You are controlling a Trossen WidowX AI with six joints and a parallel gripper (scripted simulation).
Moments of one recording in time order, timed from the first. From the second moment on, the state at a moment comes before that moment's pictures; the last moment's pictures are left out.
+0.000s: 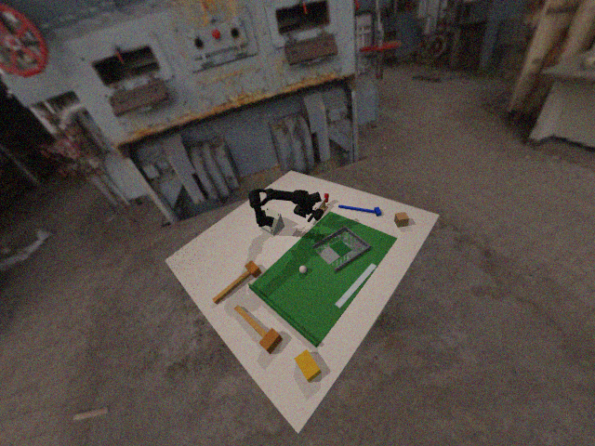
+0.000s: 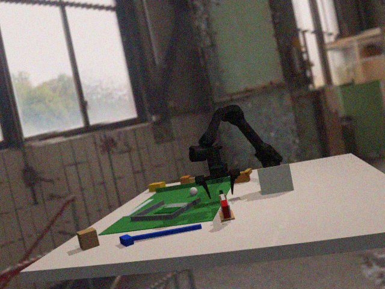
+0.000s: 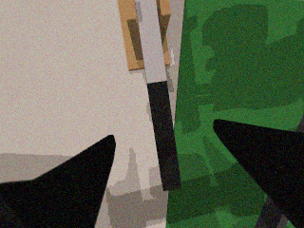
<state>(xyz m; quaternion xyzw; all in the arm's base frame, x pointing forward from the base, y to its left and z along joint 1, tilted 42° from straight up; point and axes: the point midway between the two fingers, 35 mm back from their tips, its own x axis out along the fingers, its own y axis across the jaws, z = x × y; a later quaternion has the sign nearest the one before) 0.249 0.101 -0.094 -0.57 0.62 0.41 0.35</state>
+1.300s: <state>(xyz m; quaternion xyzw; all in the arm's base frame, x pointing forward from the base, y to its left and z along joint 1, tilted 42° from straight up) 0.247 0.090 -0.105 -0.57 0.62 0.41 0.35</state>
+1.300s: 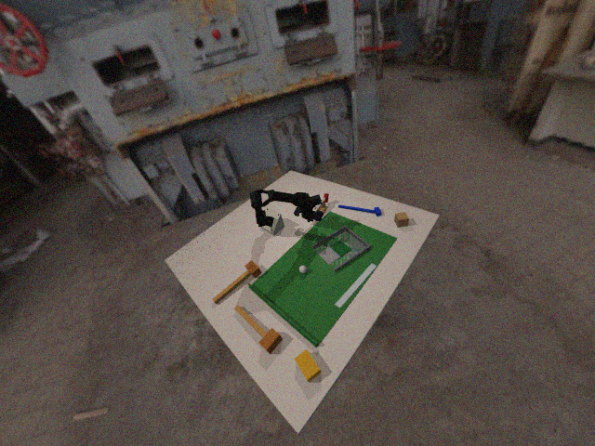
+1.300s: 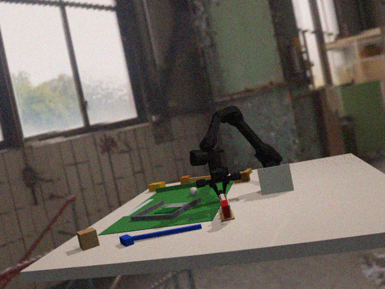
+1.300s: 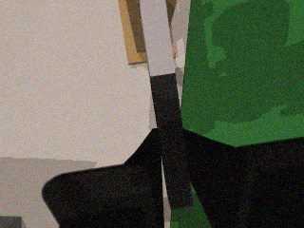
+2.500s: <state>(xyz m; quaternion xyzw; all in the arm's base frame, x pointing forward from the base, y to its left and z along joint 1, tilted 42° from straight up) 0.269 0.093 0.026 -0.49 0.70 0.23 0.46</state>
